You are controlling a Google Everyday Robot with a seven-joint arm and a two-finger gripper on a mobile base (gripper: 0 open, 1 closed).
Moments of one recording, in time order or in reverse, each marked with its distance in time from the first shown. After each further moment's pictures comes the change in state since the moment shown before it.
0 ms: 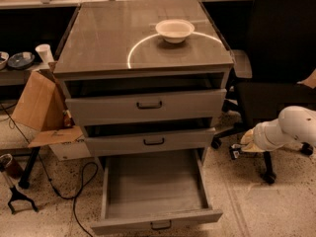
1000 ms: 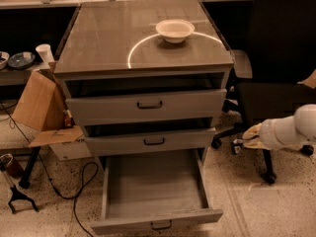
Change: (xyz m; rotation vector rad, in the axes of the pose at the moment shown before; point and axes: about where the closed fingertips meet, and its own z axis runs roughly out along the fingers) arm -0.025 -0.008 -0.041 0.084 -0.092 -0.068
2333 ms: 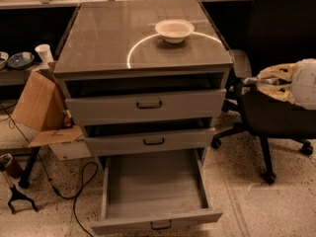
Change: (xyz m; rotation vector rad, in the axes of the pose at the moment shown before) arm -0.167 -0.098 -0.269 0.522 -0.089 -0.221
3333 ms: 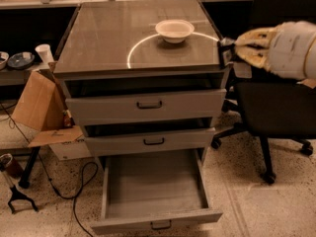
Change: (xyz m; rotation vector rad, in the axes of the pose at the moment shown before) arm -0.068 -0.080 0.019 0.157 -0.093 -0.047
